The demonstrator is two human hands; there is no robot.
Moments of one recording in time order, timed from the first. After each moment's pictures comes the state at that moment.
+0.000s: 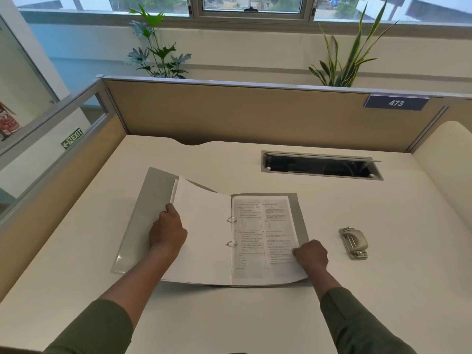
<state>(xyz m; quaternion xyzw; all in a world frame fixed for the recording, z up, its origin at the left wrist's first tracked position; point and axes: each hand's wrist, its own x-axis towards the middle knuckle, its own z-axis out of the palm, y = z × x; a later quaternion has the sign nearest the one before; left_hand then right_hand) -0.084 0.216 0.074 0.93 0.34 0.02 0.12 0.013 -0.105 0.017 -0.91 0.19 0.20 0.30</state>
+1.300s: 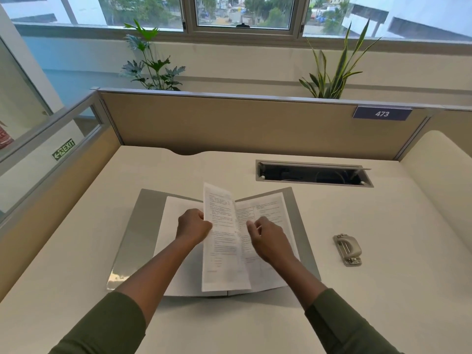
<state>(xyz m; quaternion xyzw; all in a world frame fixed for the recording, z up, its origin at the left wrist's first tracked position) -0.037 0.178 0.096 0.84 0.33 -0.01 0.42 -0.006 -0.021 0.085 -0.94 -0.13 0.08 0.32</state>
